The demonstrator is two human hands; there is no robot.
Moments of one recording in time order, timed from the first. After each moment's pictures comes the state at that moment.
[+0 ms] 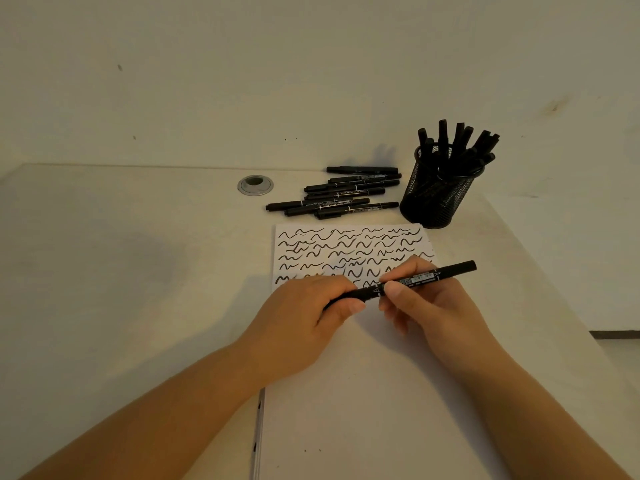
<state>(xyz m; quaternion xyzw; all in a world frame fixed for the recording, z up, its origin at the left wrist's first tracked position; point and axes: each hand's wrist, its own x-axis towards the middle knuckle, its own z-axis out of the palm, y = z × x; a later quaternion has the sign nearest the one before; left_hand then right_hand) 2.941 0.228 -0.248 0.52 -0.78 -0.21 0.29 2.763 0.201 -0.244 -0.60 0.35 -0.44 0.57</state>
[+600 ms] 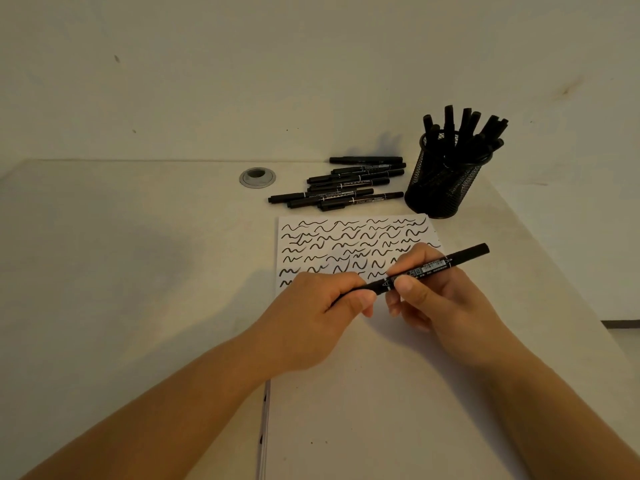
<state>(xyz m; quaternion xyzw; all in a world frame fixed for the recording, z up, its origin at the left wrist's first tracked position) 2.937 0.232 -0.246 0.50 -0.73 -0.34 0.32 2.759 0.200 -0.242 -0.62 0.31 -0.41 0.60</state>
